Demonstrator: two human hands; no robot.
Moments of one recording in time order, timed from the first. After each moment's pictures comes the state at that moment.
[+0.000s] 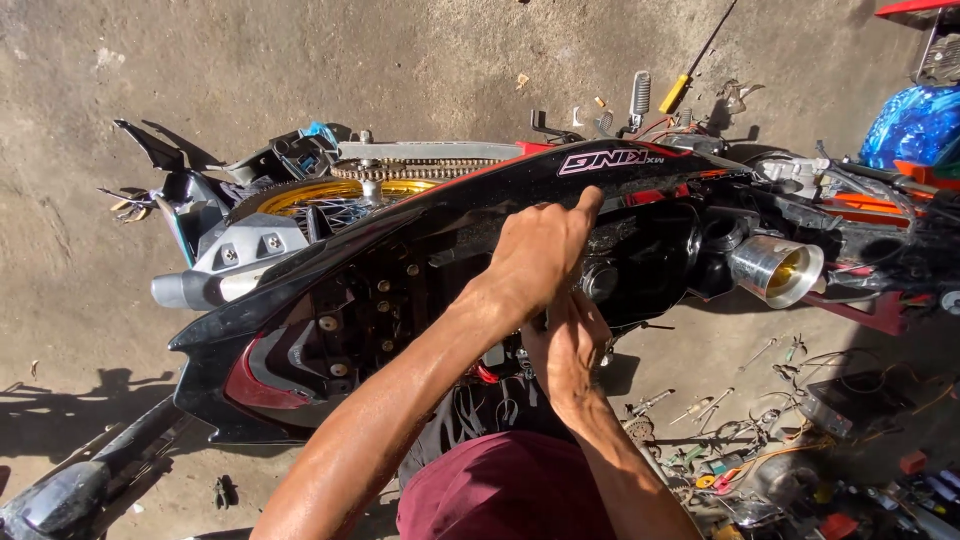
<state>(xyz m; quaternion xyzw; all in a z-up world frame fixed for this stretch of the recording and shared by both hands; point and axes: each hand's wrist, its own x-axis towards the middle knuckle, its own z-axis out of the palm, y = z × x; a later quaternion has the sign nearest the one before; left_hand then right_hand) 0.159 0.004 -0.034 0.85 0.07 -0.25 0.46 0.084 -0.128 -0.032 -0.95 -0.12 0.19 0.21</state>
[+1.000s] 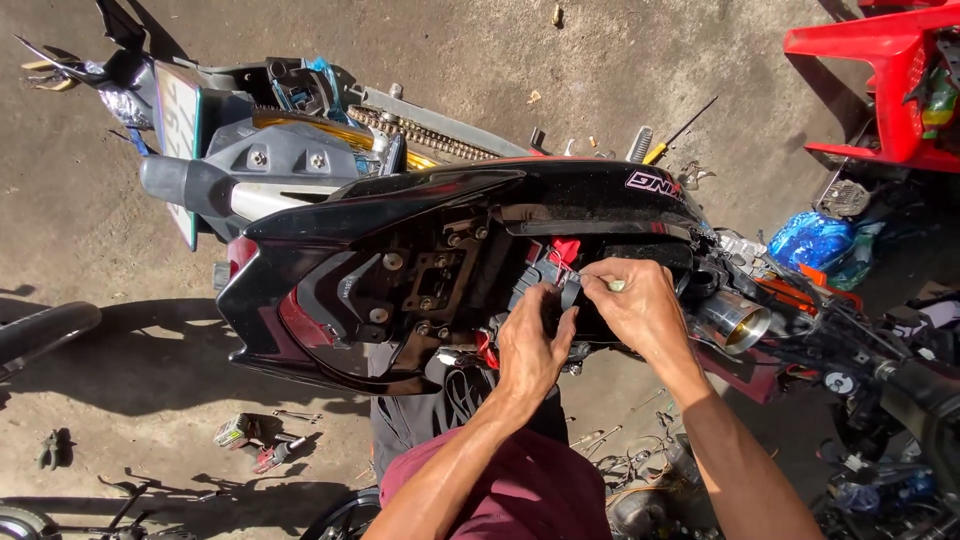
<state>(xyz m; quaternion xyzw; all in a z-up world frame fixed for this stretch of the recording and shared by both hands) 0.003 -0.077 -0.052 0.63 0.44 0.11 0.63 0.160 -0.078 0.017 -0.88 -0.11 0.45 0.09</state>
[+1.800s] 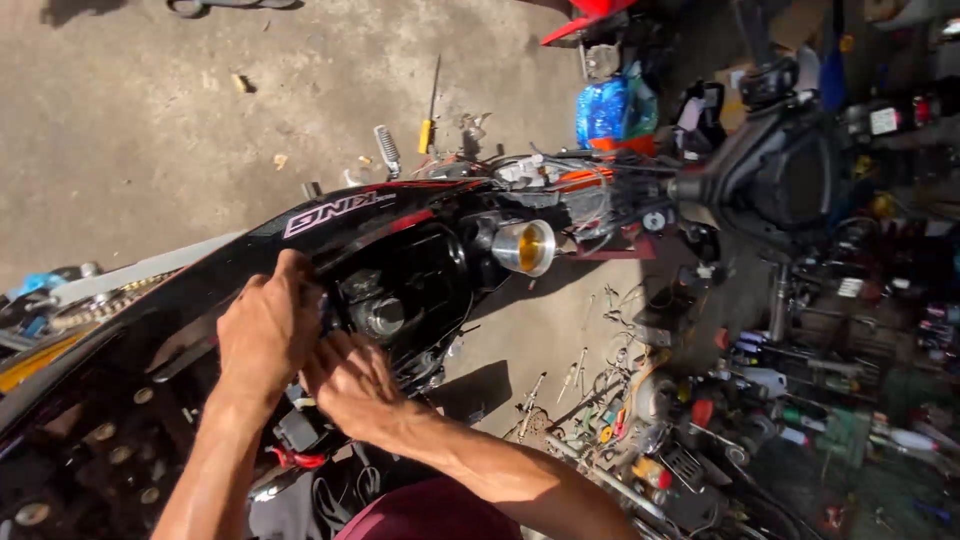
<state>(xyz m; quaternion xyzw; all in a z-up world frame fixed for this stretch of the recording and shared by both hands) 0.154 0.004 -0.008 0.86 0.16 -0.32 0.36 0.093 -0.148 -0.025 -0.90 -0.35 0.18 0.17</state>
